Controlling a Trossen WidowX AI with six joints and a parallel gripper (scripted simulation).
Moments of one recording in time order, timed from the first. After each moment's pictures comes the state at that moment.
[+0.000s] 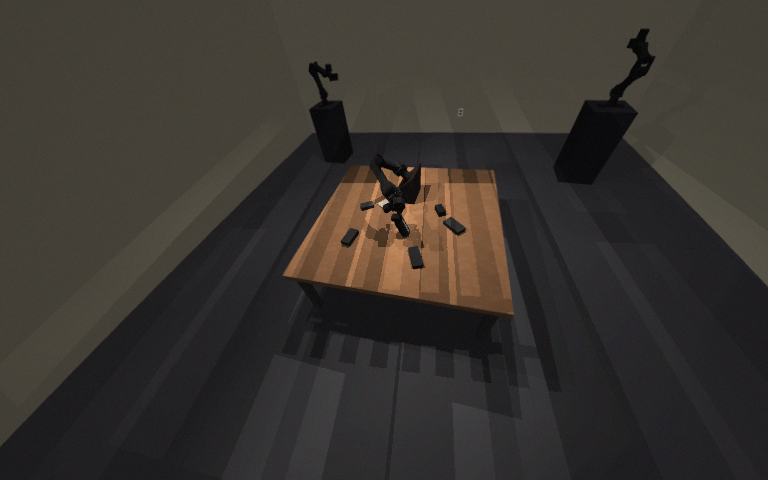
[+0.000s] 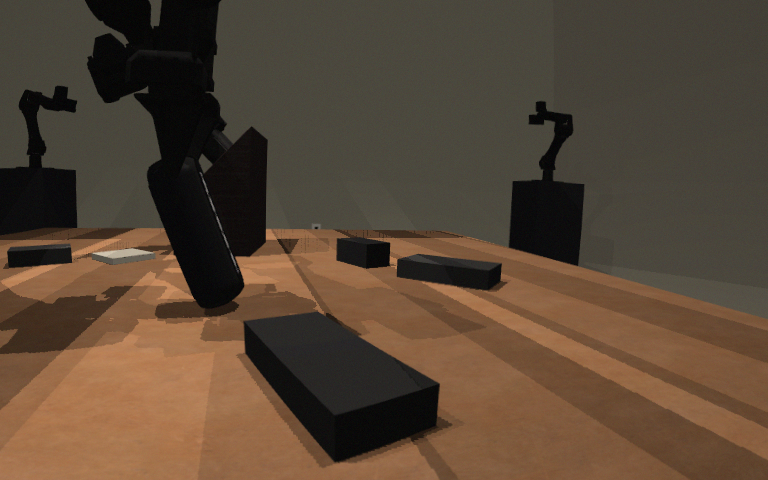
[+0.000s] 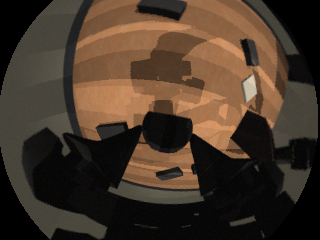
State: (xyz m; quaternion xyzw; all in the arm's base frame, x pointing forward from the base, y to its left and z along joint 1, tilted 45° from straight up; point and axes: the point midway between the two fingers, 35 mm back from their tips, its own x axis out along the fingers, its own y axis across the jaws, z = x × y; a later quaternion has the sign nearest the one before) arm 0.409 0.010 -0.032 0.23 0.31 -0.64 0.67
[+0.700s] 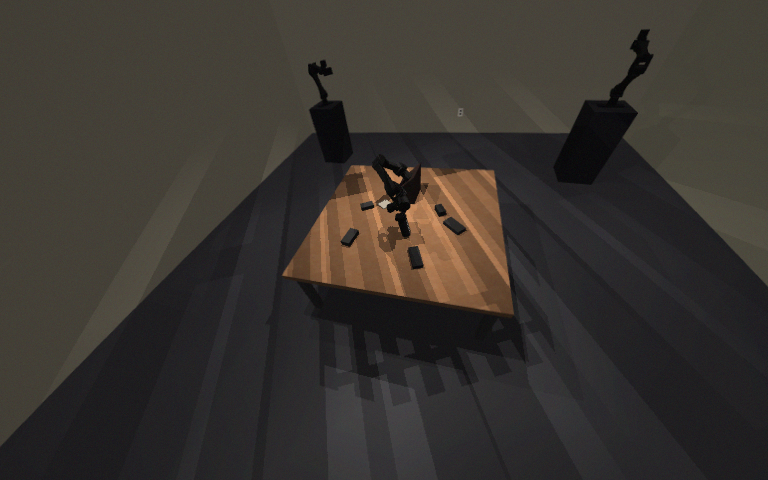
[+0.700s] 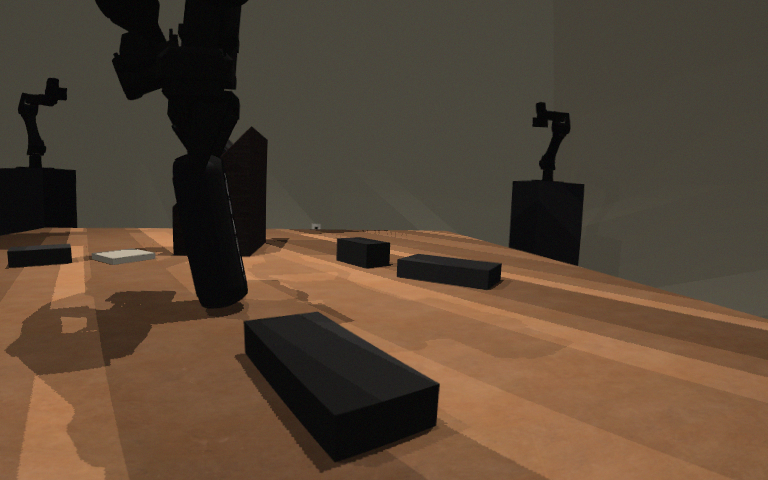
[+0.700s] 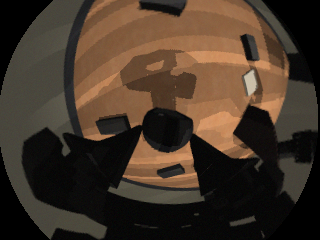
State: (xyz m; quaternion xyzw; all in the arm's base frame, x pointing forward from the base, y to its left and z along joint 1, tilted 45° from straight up) arm 0.406 0.030 -0.046 0.23 0.31 -0.63 0.67
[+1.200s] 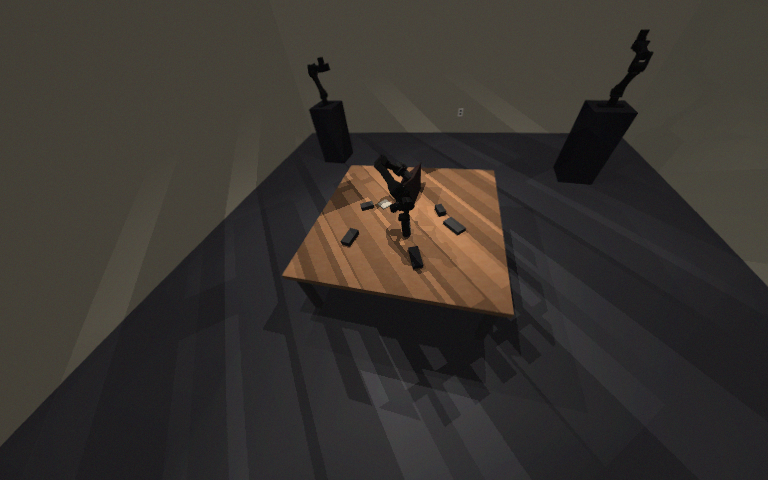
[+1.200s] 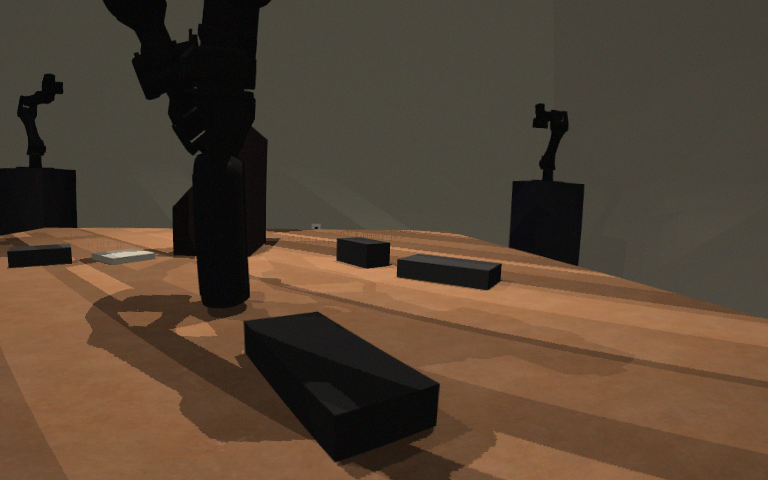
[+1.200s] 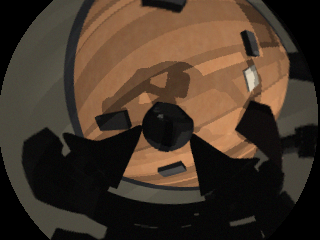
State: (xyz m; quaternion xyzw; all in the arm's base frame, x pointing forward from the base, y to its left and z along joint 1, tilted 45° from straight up) arm 0.404 0.044 -0.059 0.23 0.31 -0.63 0.67
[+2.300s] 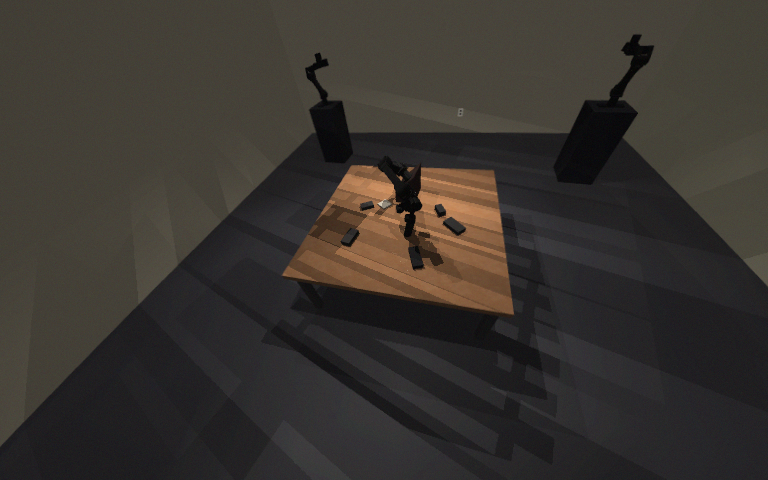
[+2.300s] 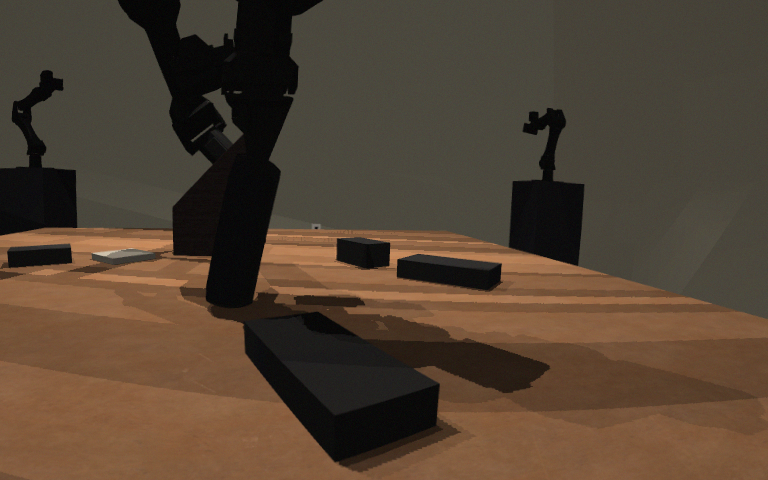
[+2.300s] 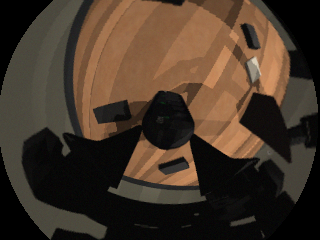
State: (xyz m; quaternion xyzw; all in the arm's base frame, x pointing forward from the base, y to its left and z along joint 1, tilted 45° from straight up) arm 0.400 0.067 -0.085 0.23 0.31 -0.63 0.67
